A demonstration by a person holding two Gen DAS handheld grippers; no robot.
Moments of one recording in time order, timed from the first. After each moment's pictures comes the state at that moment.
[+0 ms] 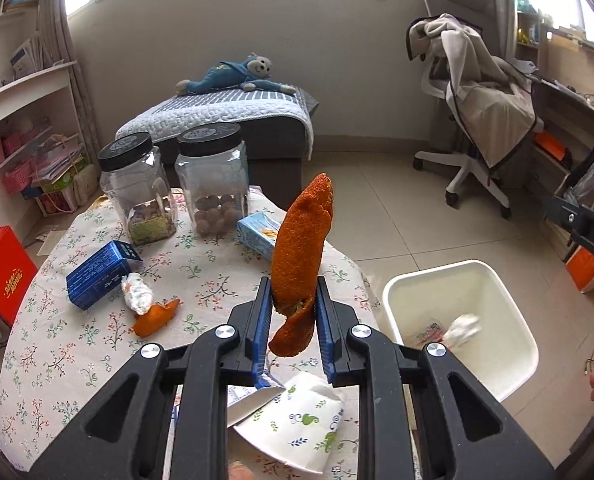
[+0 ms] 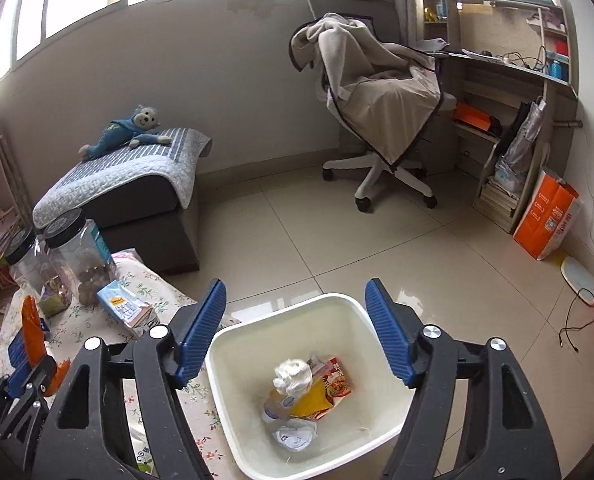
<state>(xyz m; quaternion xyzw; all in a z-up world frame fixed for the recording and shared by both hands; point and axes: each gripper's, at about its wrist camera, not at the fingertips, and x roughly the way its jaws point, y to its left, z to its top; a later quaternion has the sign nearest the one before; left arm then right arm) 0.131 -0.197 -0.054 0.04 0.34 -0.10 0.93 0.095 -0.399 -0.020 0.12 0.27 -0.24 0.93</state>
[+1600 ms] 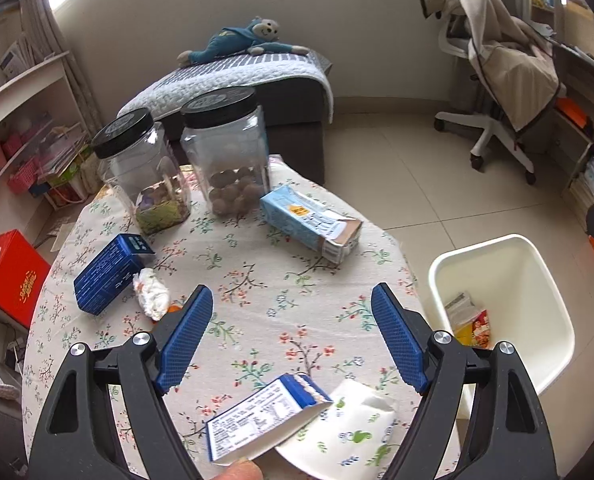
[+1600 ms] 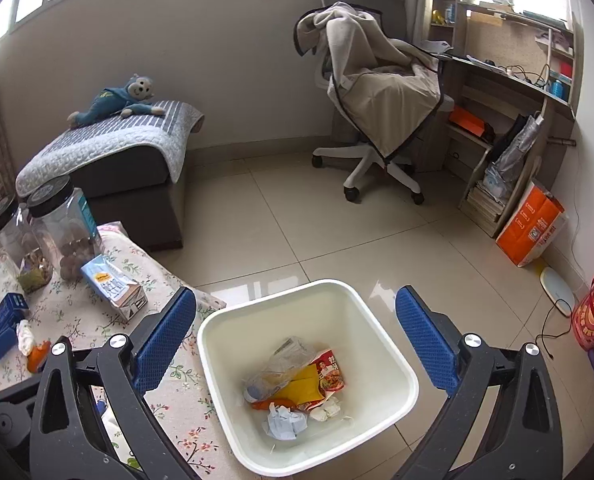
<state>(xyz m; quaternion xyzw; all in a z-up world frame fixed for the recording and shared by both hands) 0.184 -0.172 -0.075 0.08 0.41 -0.05 0.91 0.124 -0.350 -0.034 0.05 0.33 -0.23 0.91</state>
